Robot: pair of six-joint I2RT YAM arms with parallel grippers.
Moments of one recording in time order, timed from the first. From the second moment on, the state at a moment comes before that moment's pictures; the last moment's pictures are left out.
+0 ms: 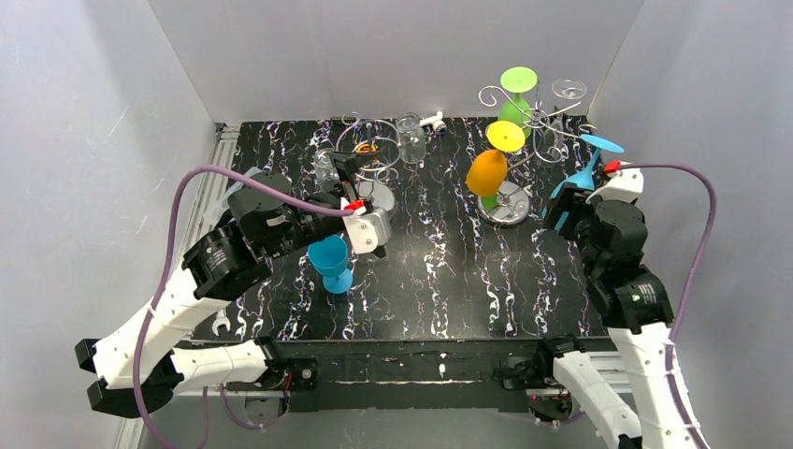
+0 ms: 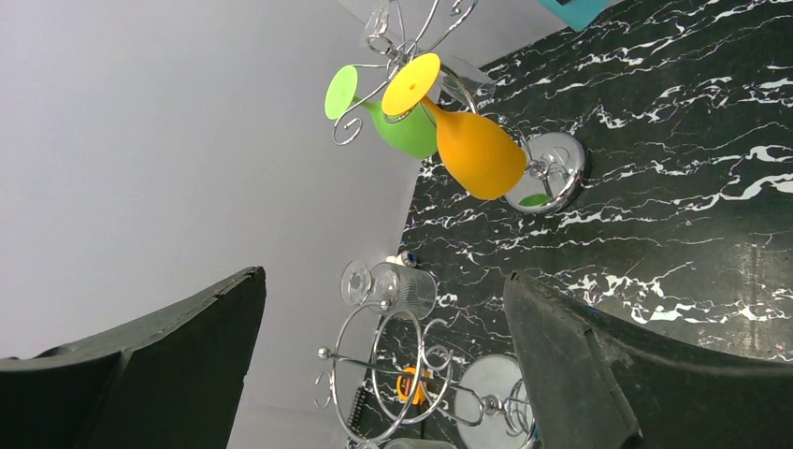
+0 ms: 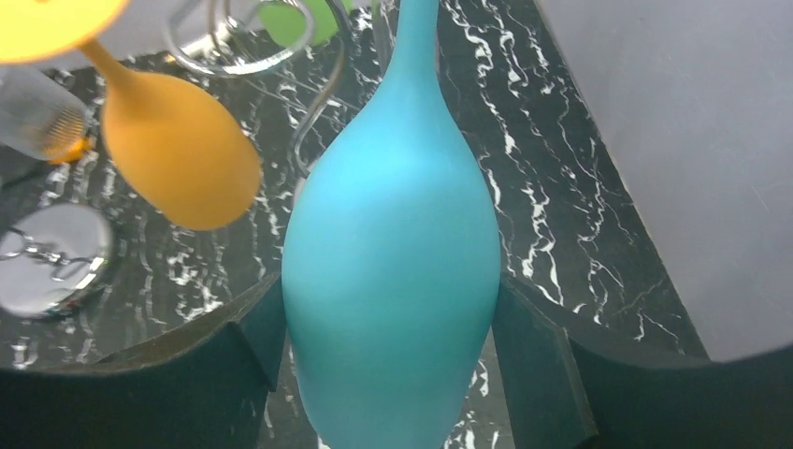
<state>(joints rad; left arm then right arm) -0.98 1.02 1.45 -0.49 0.11 0.86 0.24 0.65 1.01 -0.64 0.33 0.20</state>
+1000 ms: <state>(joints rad) -0.98 1.01 1.38 -0.45 0.11 0.88 0.24 0.74 0.70 -0.12 0.26 0.05</state>
